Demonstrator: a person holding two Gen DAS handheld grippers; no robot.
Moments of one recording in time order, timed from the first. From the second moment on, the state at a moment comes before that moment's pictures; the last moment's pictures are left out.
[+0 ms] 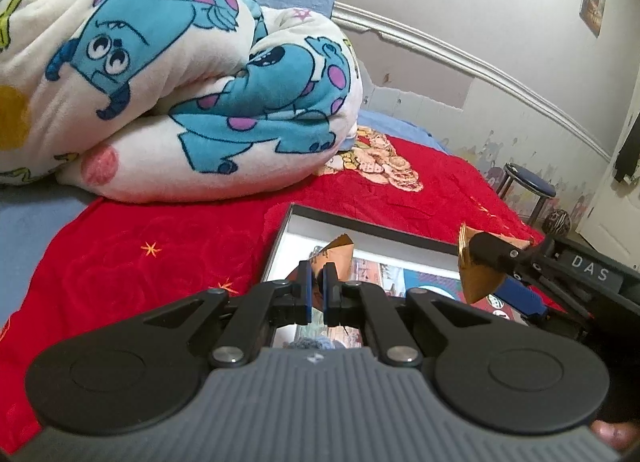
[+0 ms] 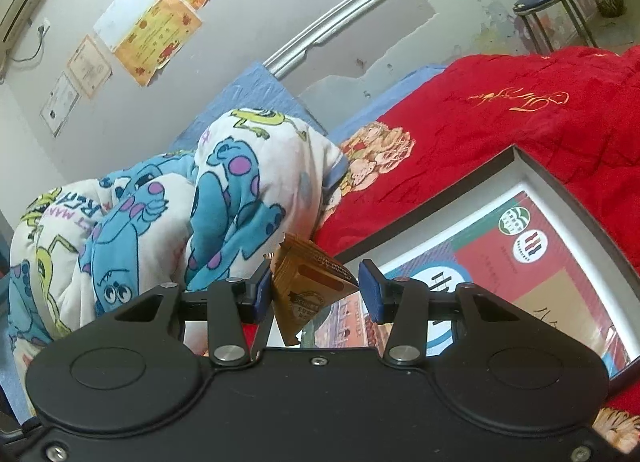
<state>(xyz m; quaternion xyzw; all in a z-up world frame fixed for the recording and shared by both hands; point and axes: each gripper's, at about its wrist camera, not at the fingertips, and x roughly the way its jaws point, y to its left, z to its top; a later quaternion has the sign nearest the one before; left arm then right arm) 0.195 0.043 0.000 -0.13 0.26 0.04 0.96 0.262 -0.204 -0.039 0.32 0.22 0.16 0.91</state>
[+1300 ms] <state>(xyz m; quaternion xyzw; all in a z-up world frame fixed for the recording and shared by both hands) 0.206 0.017 -0.032 -0.04 0.31 0.06 0.95 0.272 -0.165 -0.065 0.25 0.30 0.15 0.91</state>
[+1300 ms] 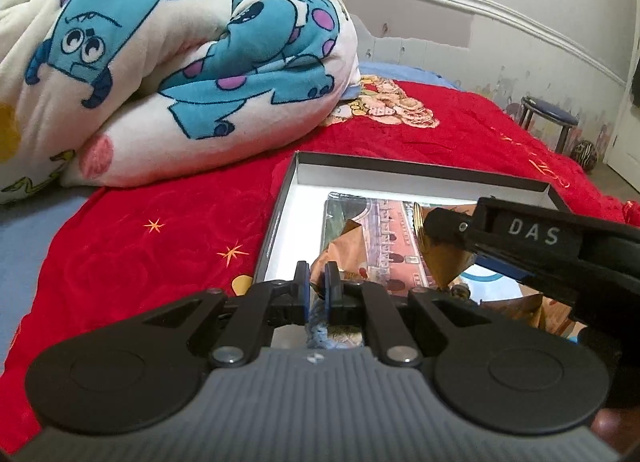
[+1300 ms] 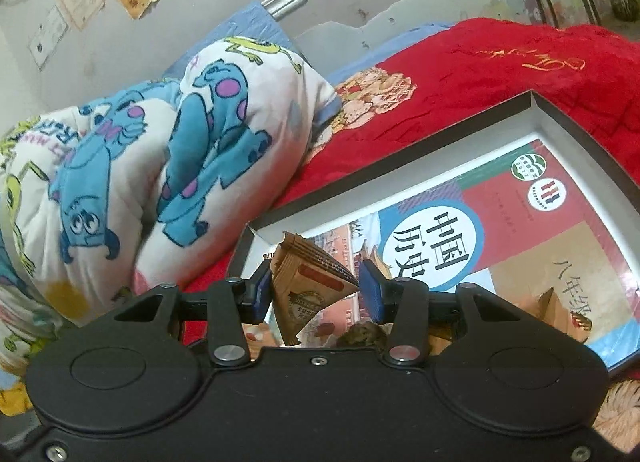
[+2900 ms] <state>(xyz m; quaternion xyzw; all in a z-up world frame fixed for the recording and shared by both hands) 0.206 0.029 -0.038 -0.13 0.37 0.04 0.92 0.276 -0.179 -0.062 0.32 0.30 0.23 0.87</state>
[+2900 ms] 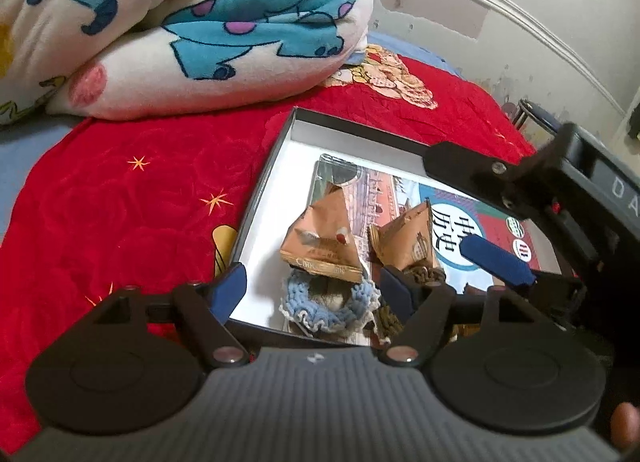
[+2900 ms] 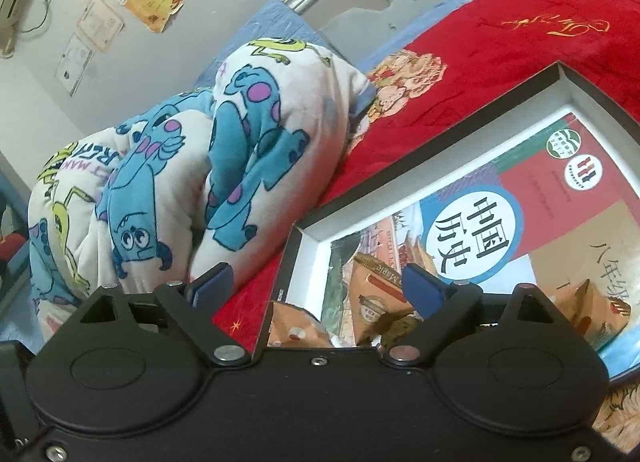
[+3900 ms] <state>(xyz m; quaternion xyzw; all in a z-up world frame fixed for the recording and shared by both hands) 0.159 0.031 0.018 -0.06 0.30 0.00 0.95 0.206 -0.183 -0.006 0.32 0.25 0.26 0.88</state>
